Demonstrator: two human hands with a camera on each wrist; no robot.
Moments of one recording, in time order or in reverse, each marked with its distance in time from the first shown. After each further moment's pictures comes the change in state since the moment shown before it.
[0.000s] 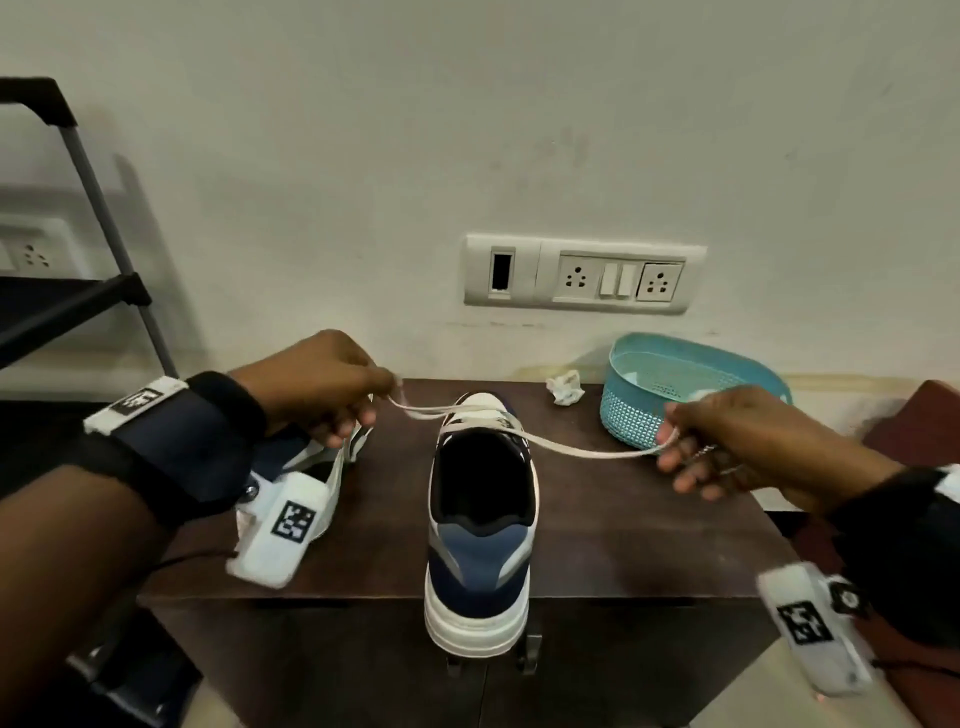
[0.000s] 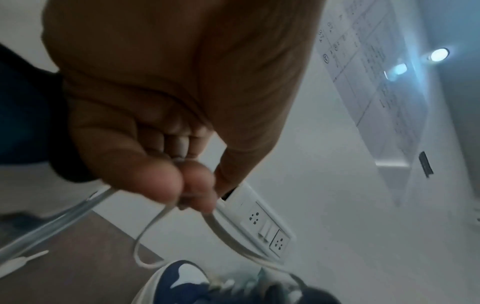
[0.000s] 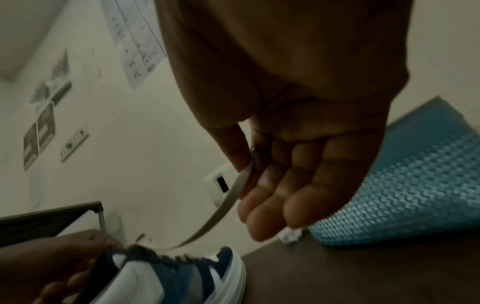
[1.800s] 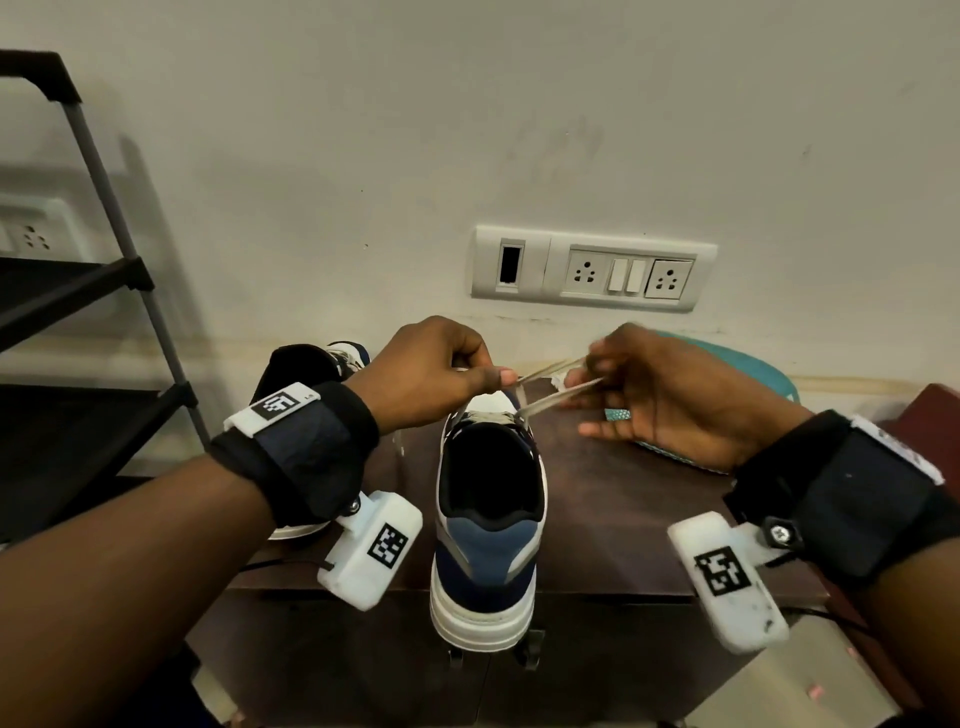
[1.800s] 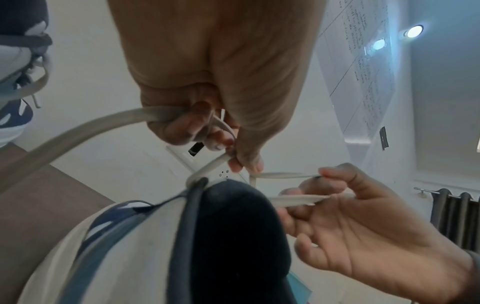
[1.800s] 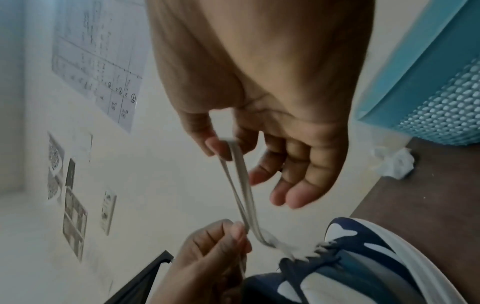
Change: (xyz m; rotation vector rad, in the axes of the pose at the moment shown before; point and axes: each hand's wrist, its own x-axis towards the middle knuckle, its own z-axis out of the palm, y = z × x) left_hand 0.018 0.027 0.055 0.211 0.101 0.532; right_hand 0.006 -0.052 0.046 0.452 -0.389 -0.162
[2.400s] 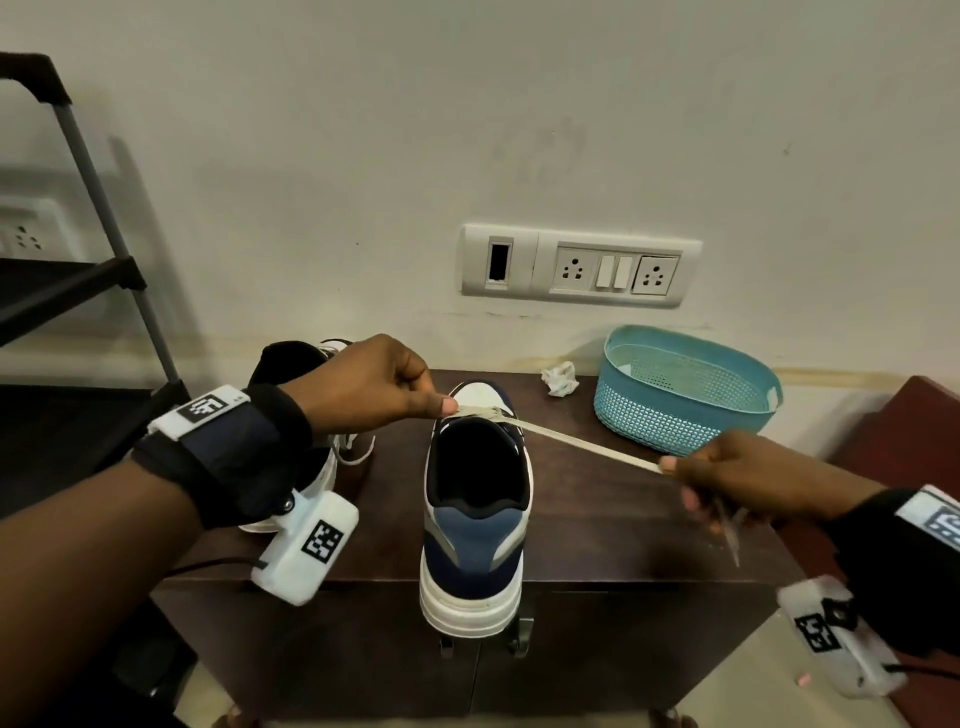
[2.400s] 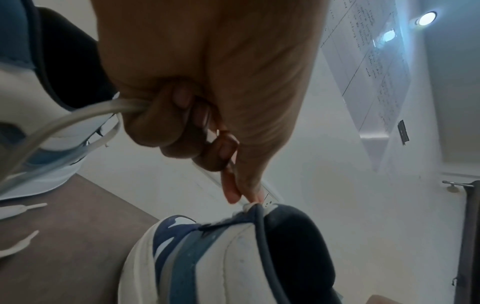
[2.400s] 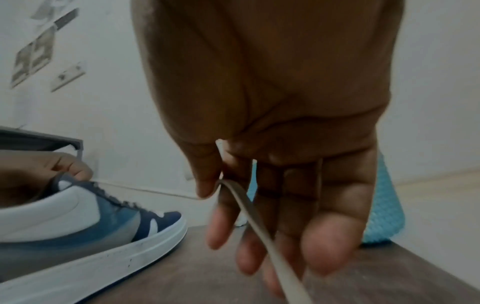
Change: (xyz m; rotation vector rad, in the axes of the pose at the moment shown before) left_hand -0.023 -0.023 -0.020 -0.024 -0.157 -0.109; right_hand -0.036 0.060 -0.093 -0.929 0.172 0.283
